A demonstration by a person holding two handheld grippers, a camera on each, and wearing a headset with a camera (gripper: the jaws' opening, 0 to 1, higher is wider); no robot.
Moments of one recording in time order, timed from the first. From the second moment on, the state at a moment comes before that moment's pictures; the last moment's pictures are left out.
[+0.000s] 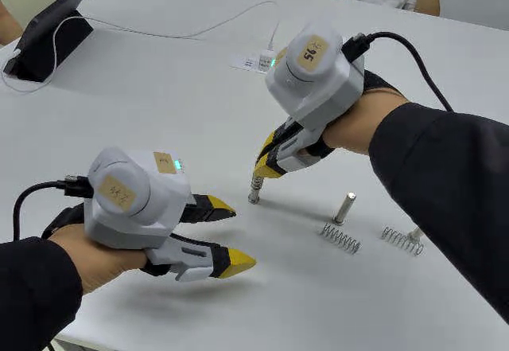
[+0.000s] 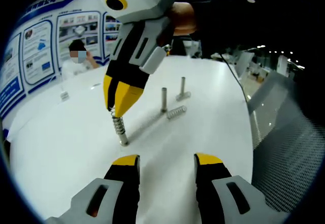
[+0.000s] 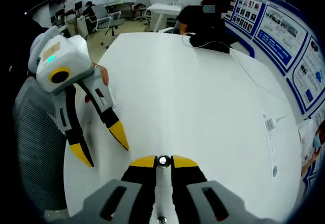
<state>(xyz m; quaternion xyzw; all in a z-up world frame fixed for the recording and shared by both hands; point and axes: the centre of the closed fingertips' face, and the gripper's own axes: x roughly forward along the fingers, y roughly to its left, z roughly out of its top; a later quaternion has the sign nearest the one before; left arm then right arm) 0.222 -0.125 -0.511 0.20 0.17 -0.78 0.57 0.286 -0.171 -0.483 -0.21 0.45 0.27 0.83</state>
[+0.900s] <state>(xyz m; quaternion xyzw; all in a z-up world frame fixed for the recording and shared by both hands) 0.224 -0.125 -0.511 0.20 0.17 -0.78 0.57 0.282 -0.172 -0.509 -0.20 0.46 0.26 0.82</state>
